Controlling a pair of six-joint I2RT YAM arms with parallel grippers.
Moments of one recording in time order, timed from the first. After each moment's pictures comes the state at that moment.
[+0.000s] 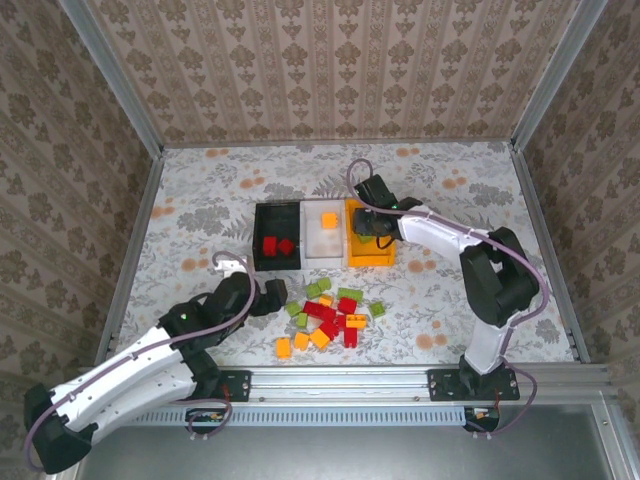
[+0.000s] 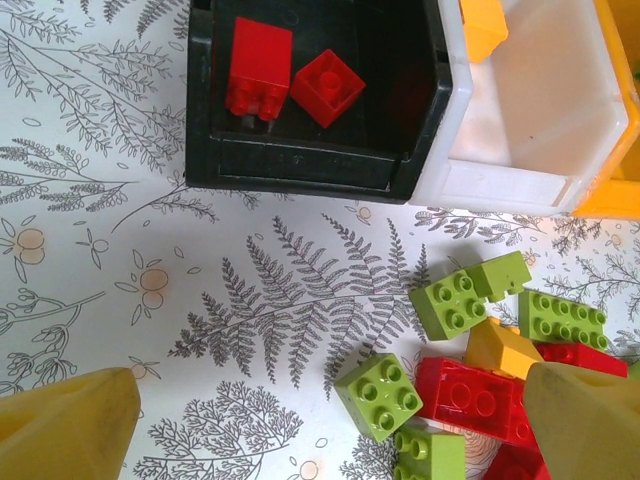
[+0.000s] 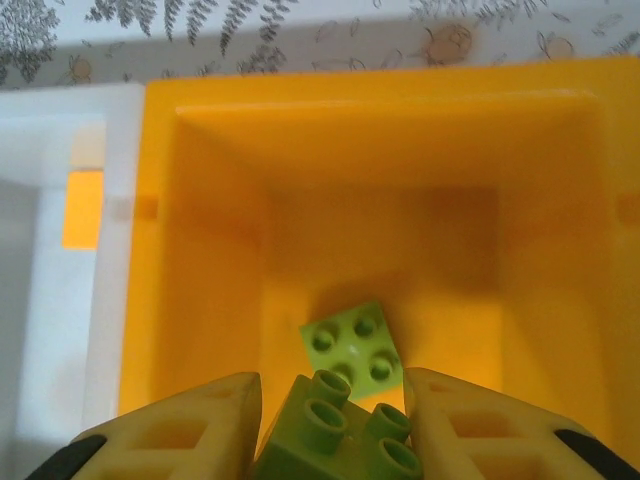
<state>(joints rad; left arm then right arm) -0.91 0.65 0.50 -0.64 -0.33 -0.84 0.51 1.82 1.28 -0.44 0.15 0.50</state>
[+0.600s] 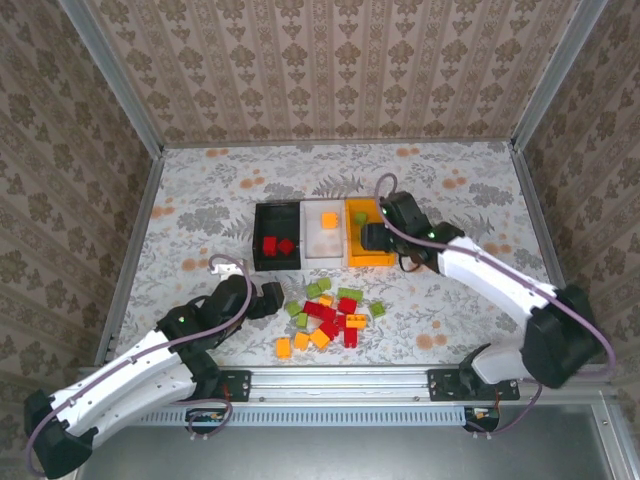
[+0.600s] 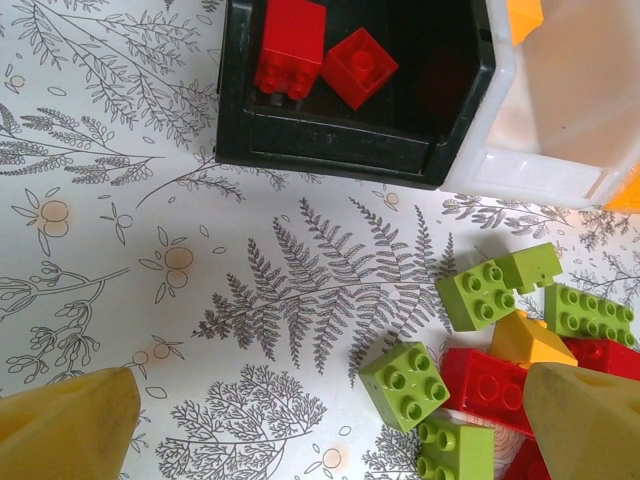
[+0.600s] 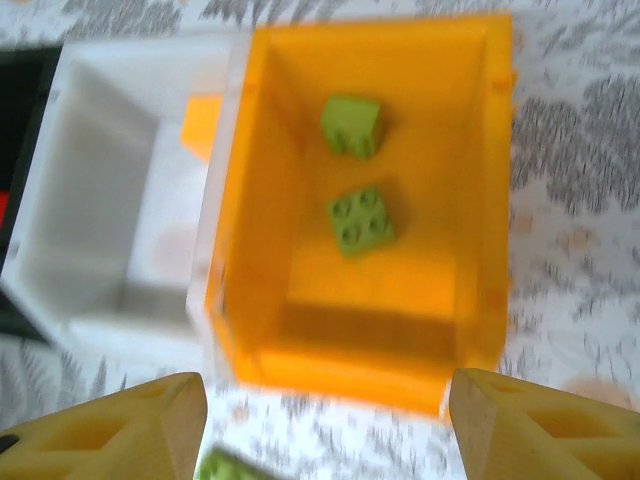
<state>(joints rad) -0.89 0.63 0.47 -0.66 -0.32 -0.85 0.57 1.32 0.96 -0.50 0.12 0.48</state>
